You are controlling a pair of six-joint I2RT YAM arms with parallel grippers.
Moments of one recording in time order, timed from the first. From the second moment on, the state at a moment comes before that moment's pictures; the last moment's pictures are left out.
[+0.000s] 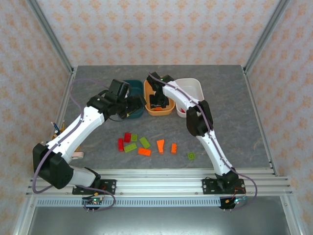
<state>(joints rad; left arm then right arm) -0.42 1.38 1.26 -0.77 0.14 -0.93 0.60 2.55 2.38 -1.20 -0.10 0.49</state>
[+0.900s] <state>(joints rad) -0.42 1.20 1.16 -0.85 0.17 -0.91 0.60 1.89 1.99 -1.12 0.02 0.51</state>
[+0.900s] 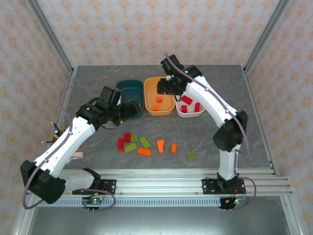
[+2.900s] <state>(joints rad) -1.15 2.33 1.95 -1.01 0.07 -1.26 0.78 0.66 1.22 -1.51 0.23 1.00</state>
